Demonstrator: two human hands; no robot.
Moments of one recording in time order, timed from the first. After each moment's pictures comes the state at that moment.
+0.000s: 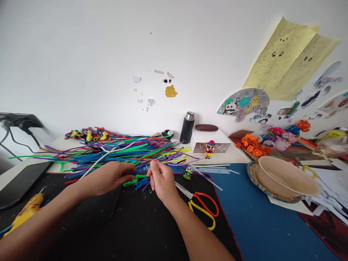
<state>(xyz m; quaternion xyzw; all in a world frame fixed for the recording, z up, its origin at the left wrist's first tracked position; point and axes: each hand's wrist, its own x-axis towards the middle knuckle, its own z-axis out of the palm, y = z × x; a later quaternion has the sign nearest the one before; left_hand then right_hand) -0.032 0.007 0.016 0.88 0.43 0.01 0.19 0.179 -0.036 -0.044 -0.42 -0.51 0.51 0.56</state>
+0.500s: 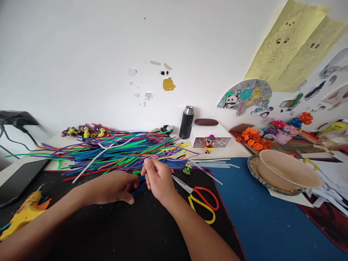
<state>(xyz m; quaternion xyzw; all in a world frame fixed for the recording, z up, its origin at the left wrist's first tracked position) -0.016 -0.008 -0.004 0.87 0.42 -0.12 0.25 0.174 -0.044 -0.043 -0.40 -0.54 0.50 0.54</state>
